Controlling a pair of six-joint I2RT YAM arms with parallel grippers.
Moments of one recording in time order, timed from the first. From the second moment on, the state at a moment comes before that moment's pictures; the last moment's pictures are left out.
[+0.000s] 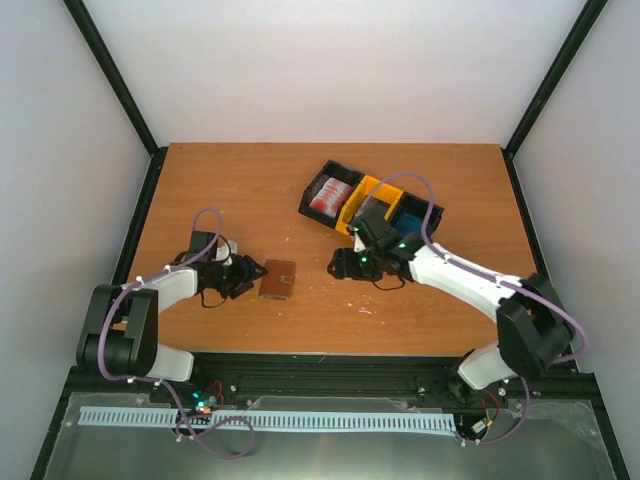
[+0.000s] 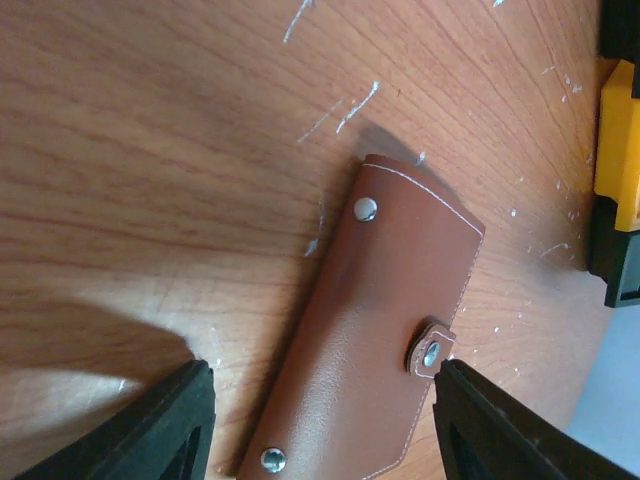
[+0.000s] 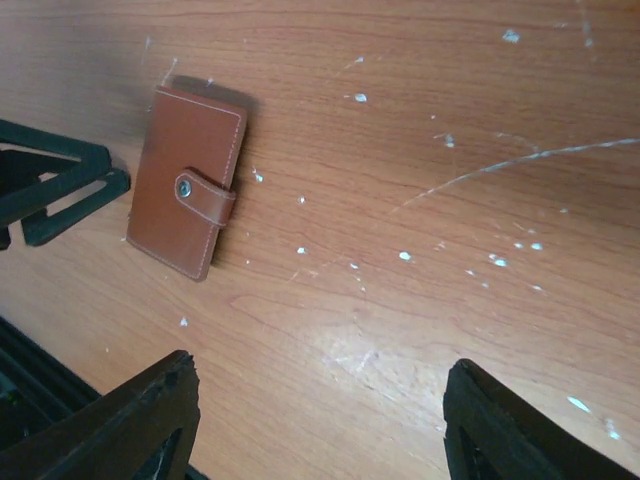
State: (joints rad) left arm -0.10 1.40 0.53 -0.19 0.59 -0.71; right arm 0.69 1.44 0.97 -0.50 -0.26 0.64
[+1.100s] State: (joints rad) left arm -0.20 1.46 0.52 -0.10 0.64 -0.71; right arm 0.84 2.03 1.32 -0.37 -0.29 0.67
